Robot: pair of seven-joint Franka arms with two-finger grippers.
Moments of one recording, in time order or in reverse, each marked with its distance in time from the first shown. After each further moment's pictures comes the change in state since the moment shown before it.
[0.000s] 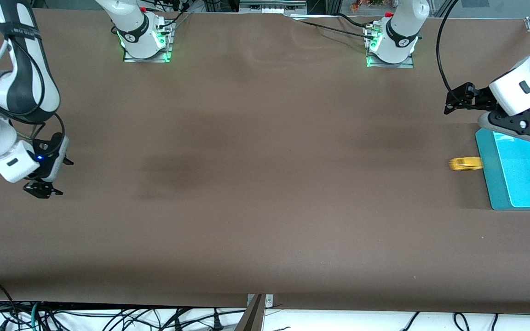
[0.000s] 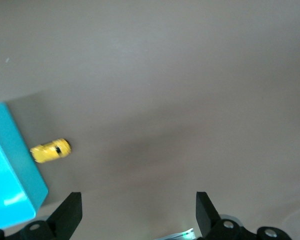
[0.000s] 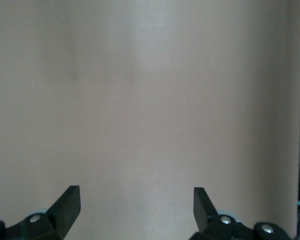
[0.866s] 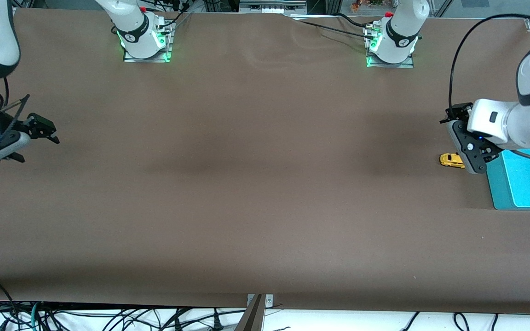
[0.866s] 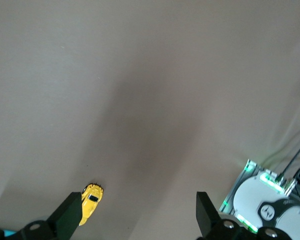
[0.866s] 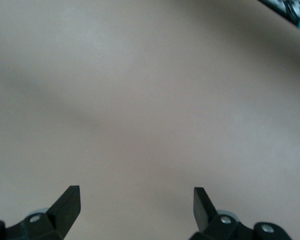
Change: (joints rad) left arm 0.047 0.176 0.009 -0.025 0.012 0.012 0.809; right arm -0.001 -0.154 0.000 0.115 0.000 -0.379 1.021
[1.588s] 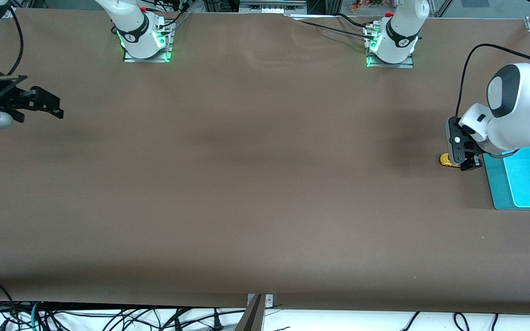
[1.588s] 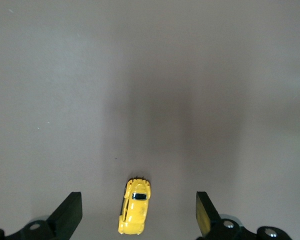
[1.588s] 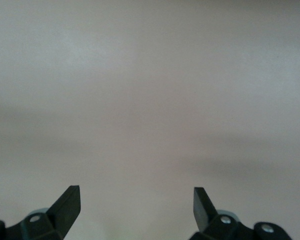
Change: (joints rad) left arm 0.122 -0.108 0.000 -0.507 0.110 0.548 0.489; right arm 0.052 -0.071 0.060 0.103 0.000 -0.241 0.486
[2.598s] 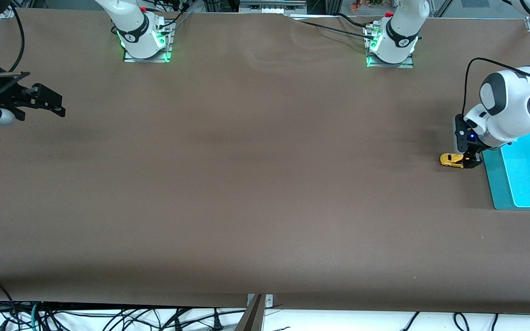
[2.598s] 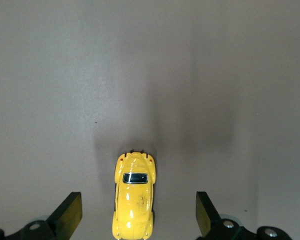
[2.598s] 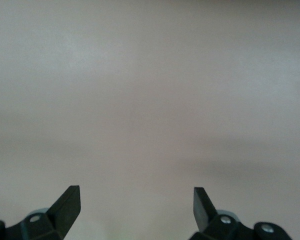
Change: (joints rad) left arm 0.186 0.062 -0.001 -0.274 0.039 0.488 0.237; right arm 0.014 0.001 -0.014 0.060 -0.015 -0.037 0.006
